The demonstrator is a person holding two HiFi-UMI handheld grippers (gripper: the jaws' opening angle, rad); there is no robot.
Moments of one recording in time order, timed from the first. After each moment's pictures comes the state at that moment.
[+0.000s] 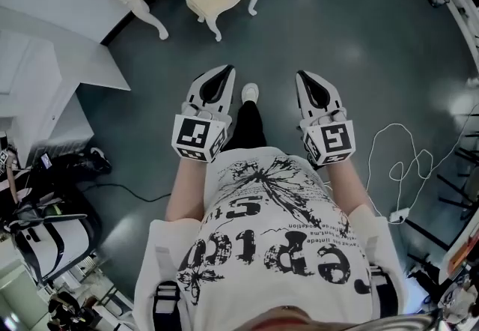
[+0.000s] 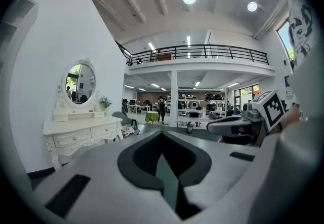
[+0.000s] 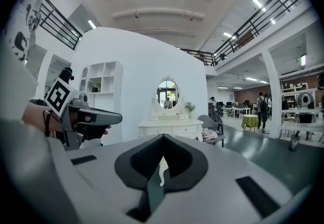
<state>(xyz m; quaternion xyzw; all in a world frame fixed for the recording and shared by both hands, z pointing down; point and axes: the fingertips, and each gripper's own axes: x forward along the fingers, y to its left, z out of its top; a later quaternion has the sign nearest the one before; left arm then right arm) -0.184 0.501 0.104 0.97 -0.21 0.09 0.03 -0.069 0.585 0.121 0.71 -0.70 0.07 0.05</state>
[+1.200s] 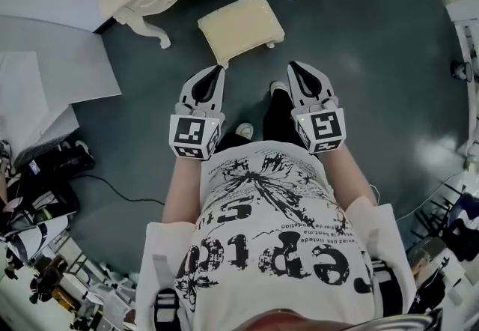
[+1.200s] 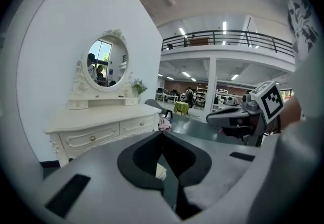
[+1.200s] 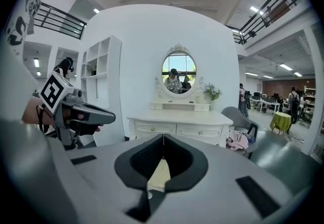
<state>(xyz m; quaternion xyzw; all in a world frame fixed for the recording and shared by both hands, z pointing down) -0.078 0.051 0.180 0.92 -0.35 0.14 0.11 0.067 0.090 0.179 0.60 -0.78 0.11 0.15</state>
